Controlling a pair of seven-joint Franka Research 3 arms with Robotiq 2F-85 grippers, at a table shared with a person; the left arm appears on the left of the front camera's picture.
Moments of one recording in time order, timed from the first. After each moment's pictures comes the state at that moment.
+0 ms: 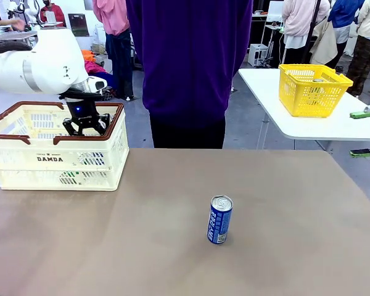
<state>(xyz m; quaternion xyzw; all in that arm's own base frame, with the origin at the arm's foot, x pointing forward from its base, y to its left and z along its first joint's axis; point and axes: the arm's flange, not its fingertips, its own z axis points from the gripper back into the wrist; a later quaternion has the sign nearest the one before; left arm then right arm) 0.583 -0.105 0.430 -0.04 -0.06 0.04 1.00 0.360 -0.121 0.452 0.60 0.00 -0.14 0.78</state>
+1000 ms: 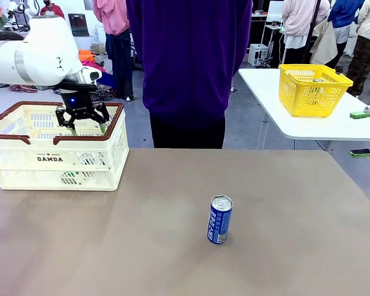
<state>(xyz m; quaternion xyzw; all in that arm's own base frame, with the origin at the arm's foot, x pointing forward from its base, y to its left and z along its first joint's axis) 0.584 -0.092 0.463 -0.03 -0.09 0.05 0.99 0.360 -0.121 0.452 0.60 0.00 -0.14 0.78</state>
